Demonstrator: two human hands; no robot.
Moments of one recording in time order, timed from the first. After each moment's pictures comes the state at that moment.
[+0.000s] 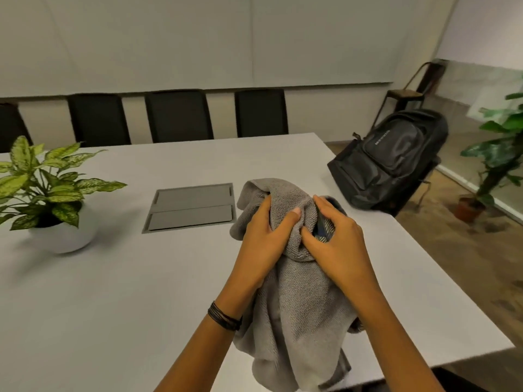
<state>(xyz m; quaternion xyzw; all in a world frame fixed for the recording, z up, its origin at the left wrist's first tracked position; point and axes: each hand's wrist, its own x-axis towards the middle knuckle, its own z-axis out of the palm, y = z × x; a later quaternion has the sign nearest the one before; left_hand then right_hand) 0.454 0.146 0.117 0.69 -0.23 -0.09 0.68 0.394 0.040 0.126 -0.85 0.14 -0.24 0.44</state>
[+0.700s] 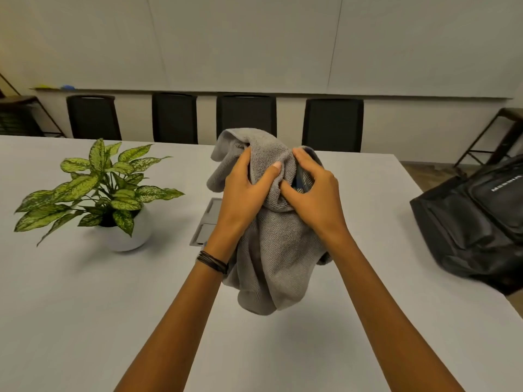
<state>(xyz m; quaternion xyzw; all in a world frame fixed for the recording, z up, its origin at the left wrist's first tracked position) 0.684 0.199 0.163 0.75 -0.16 0.17 0.63 0.667 0.076 0.159 -0.83 -0.08 -0.25 0.50</state>
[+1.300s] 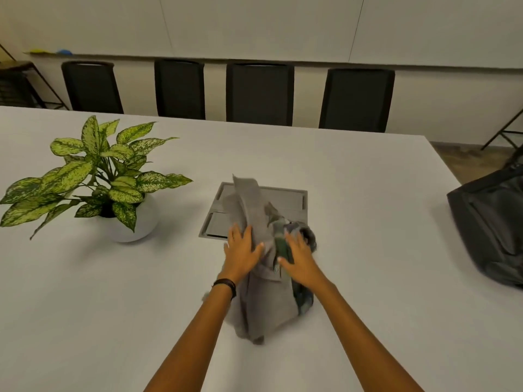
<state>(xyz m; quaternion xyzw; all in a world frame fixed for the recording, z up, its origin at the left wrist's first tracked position) 0.807 0.265 -0.081 0.95 -0.02 -0.06 0.29 0.779 0.097 -0.088 -0.92 -0.05 0.07 0.38</state>
